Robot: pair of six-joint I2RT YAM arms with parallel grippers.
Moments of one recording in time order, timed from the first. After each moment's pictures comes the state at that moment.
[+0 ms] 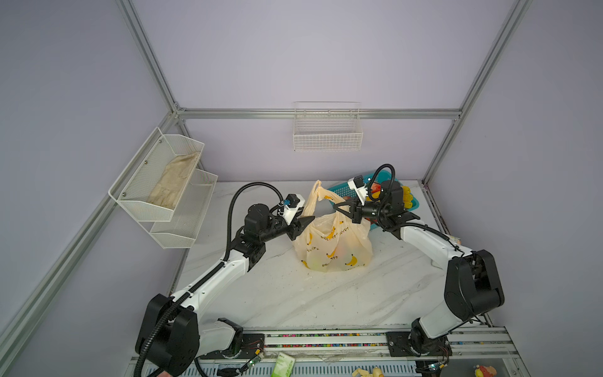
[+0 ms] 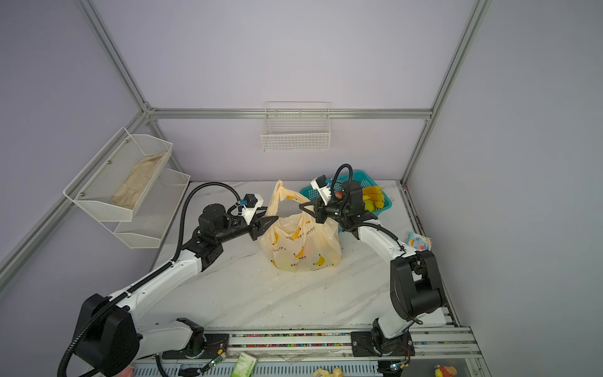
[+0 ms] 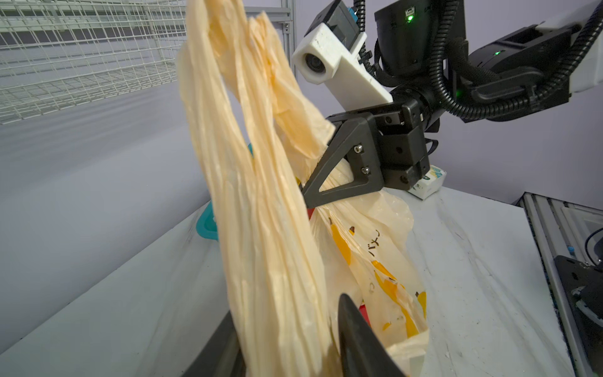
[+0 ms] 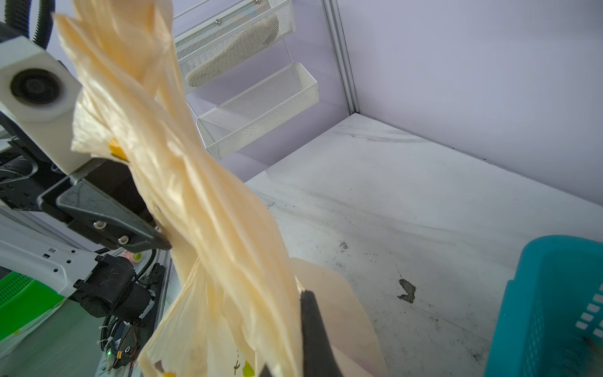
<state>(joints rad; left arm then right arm) -0.41 1.28 0.87 0.26 0.54 0.13 0.31 1.59 1.13 0.16 -0.96 0.11</state>
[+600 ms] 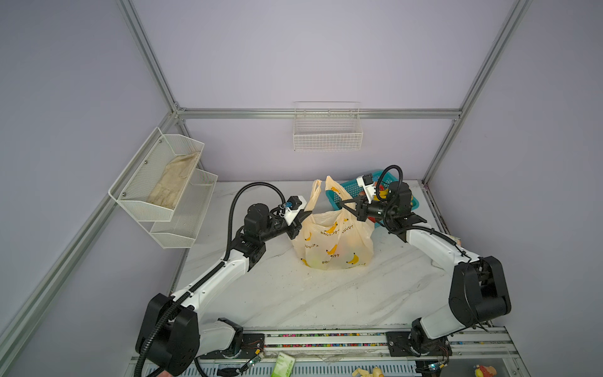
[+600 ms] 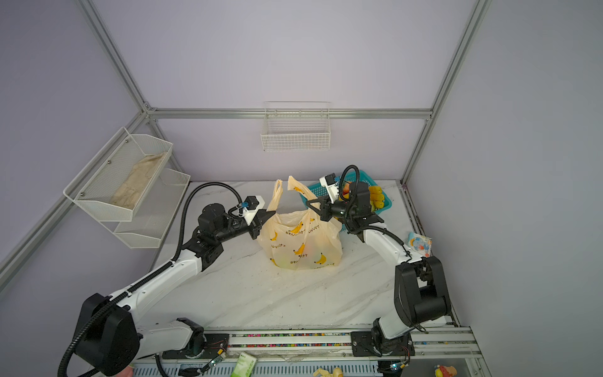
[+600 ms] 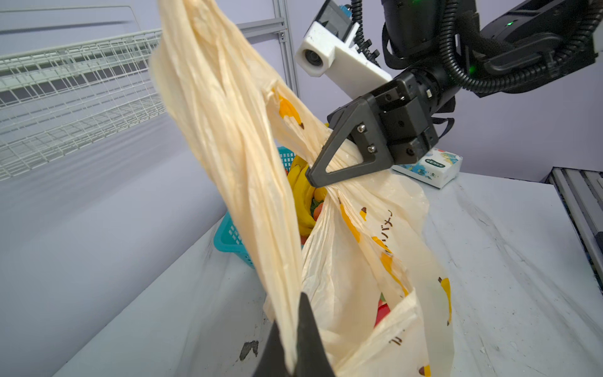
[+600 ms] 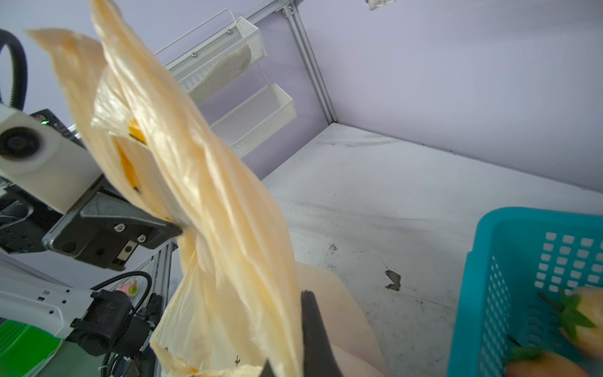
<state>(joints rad) -0.41 1.26 0.87 0.28 0.54 0.28 0.27 1.54 1.08 0.21 -0.89 0.25</state>
